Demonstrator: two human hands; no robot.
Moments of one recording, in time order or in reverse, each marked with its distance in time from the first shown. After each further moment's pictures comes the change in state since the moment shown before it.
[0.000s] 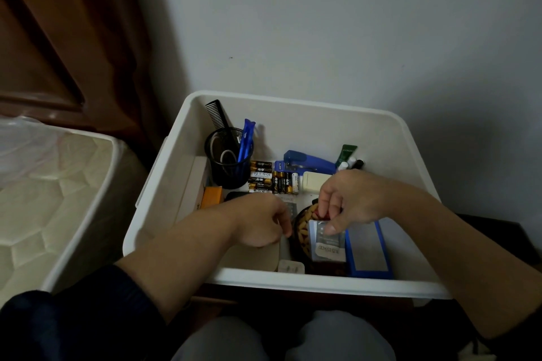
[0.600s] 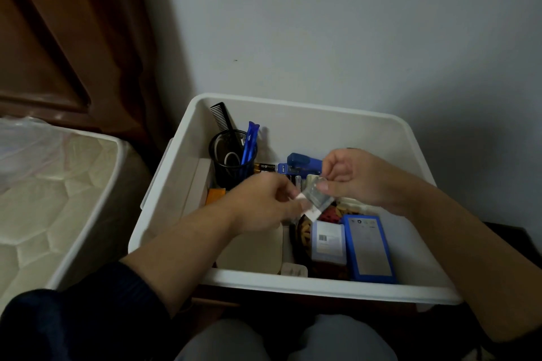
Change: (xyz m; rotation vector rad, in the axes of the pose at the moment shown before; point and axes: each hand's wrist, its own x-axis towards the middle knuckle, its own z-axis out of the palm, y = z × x) left_hand 0.001 0.002 -0.008 -0.273 0.295 0.113; right_hand -0.006 -0.005 -0.009 0.494 0.304 -0.140
